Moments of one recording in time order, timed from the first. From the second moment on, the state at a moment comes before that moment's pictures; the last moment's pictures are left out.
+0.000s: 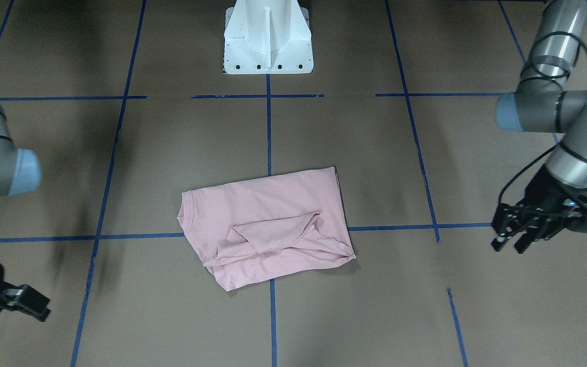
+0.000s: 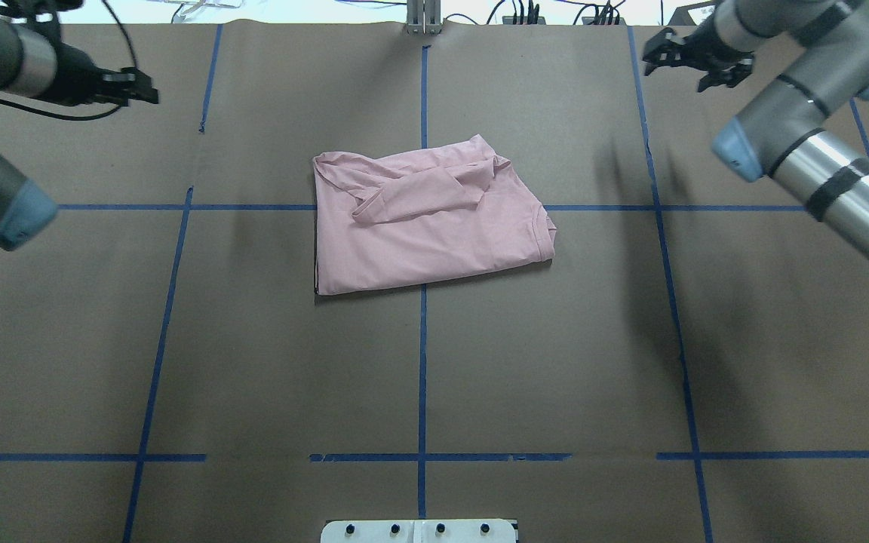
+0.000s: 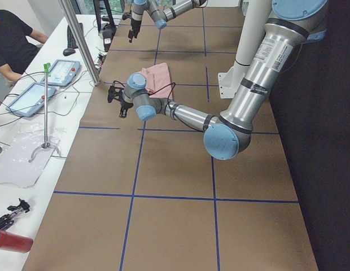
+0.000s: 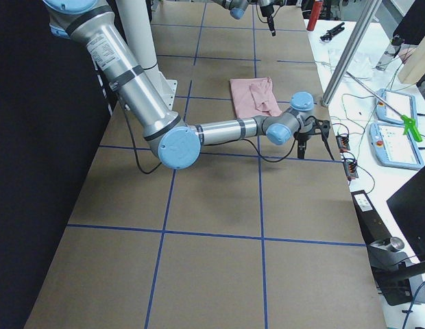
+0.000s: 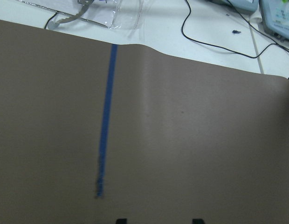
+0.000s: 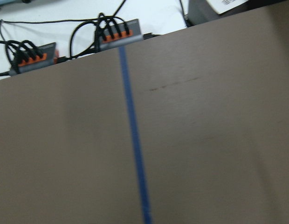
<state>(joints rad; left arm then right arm) -1.16 -1.90 -1.43 -2.34 -2.11 -0.79 1.18 -1.00 1.11 -0.99 2.16 0.88</state>
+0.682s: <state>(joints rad) -1.55 -1.67 -1.62 -1.97 -2.29 -0.10 1.54 -1.21 1.36 -1.56 2.35 0.05</state>
